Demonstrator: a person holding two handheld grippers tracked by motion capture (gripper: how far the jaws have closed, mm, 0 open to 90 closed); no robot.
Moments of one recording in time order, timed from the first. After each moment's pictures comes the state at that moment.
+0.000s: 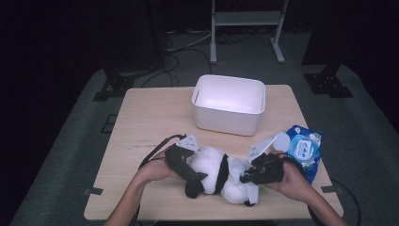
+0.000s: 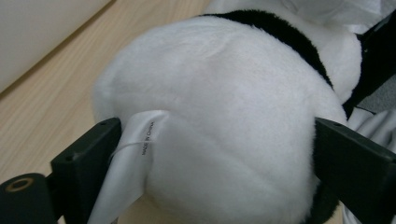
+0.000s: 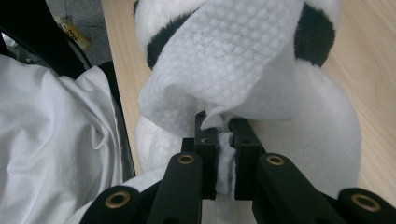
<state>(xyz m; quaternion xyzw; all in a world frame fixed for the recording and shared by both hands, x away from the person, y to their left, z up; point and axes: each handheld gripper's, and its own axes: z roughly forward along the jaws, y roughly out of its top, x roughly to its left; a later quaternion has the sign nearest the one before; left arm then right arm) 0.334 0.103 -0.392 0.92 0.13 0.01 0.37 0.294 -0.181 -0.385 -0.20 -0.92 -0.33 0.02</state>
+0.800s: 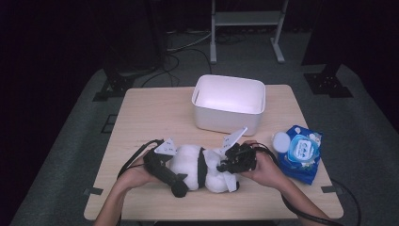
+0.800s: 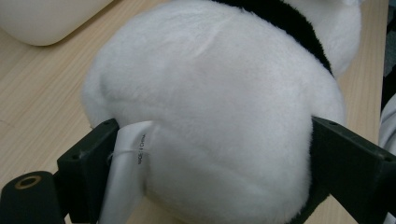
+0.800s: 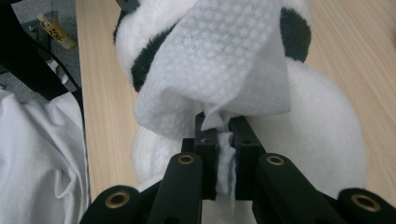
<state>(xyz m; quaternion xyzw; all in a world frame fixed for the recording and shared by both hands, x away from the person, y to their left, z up) 0.322 0.160 -0.397 0.92 0.18 0.07 0.35 0.326 -0.118 -0.383 -0.16 -0.93 -0.33 -0.01</state>
